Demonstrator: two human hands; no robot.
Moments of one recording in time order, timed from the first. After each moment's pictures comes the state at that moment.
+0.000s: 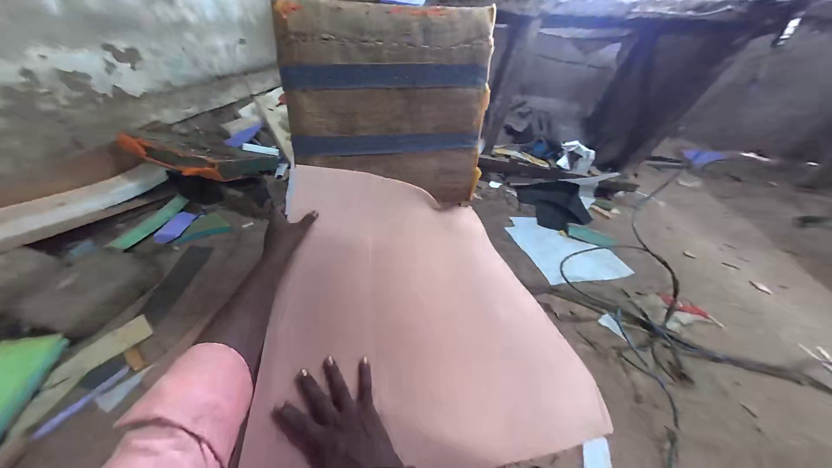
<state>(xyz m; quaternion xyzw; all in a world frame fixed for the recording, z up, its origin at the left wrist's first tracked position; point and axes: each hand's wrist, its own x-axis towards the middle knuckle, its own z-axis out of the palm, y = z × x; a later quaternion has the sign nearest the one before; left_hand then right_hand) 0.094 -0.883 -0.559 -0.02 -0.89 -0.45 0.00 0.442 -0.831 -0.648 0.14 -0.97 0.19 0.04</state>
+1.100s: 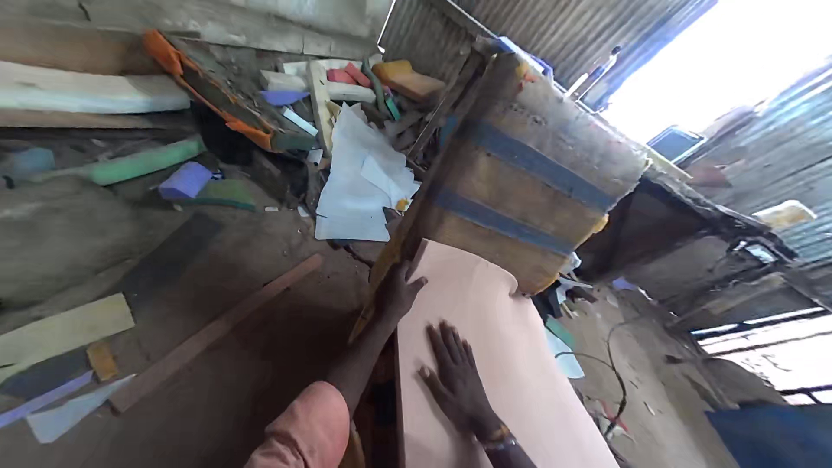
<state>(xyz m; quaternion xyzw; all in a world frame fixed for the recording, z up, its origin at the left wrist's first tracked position) 0.006 -0.908 -0.645 -0.16 -0.78 -0.60 -0.10 0.216 -0.779 -0.646 -0.04 -1.00 0.04 0.04</state>
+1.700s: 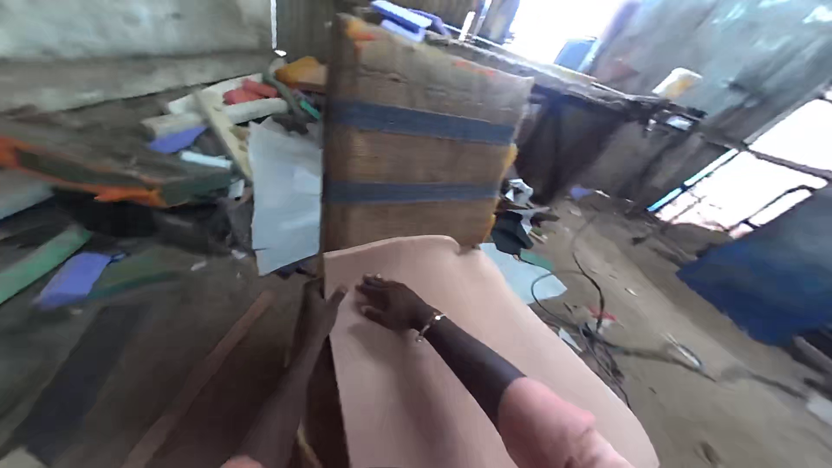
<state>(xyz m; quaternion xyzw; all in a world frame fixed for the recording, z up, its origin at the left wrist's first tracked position) 0.004 -0.905 -0.666 -0.11 -0.80 -0.58 -0.11 0.103 -0.729 -0.587 -0.01 -0.98 0.17 -0.11</state>
